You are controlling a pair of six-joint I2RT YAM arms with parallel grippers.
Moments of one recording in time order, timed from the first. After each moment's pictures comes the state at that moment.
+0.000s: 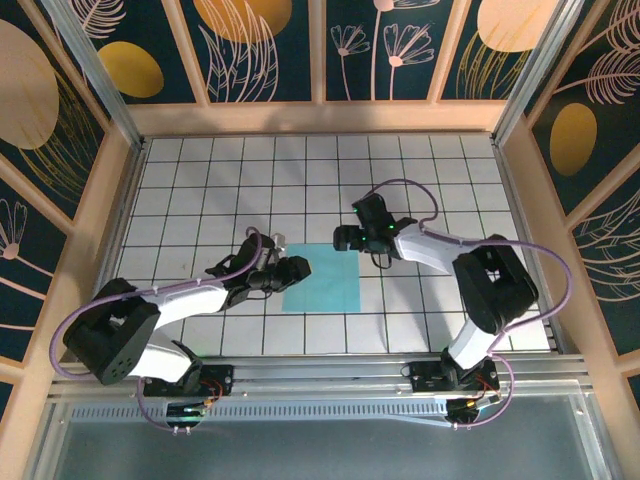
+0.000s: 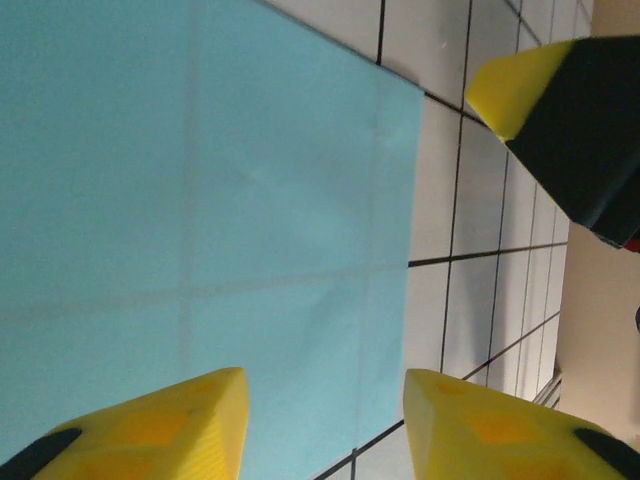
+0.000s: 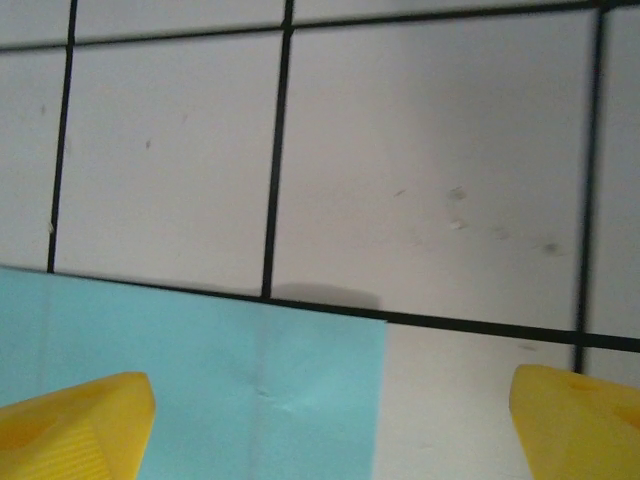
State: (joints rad) left arm -0.68 1.42 0.53 0.17 0.33 -1.07; right arm 0.61 1.68 0.96 -0.27 0.02 0.51
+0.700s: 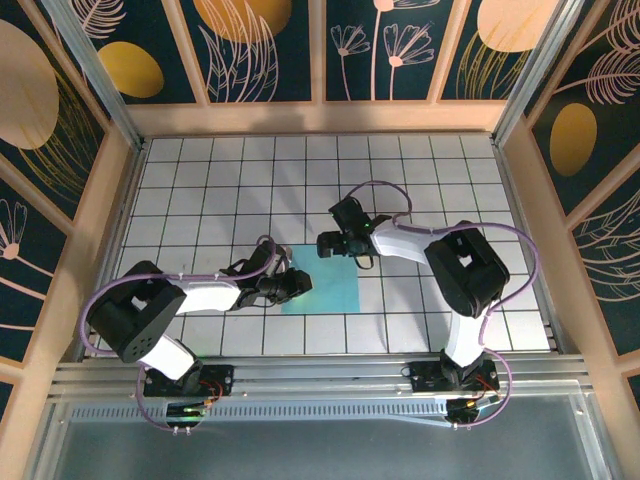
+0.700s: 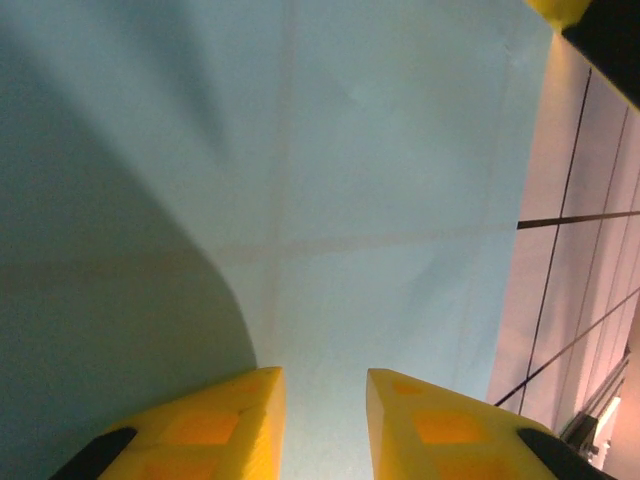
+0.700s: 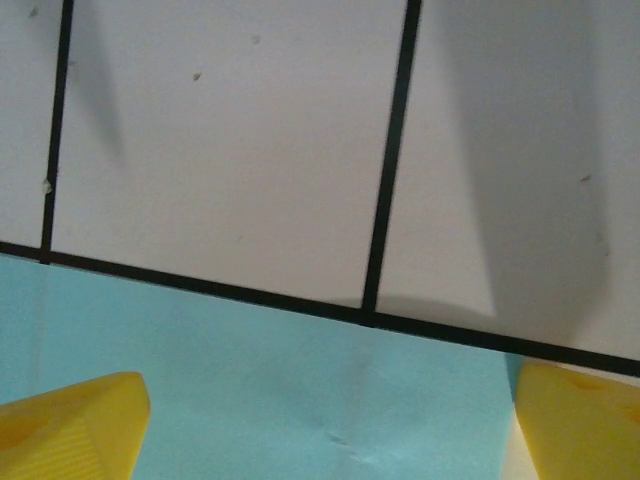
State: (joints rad) left arm -0.72 1.56 0.53 0.19 0.33 -1.06; right arm 0.70 1.84 1.09 -0.32 0.04 0.51
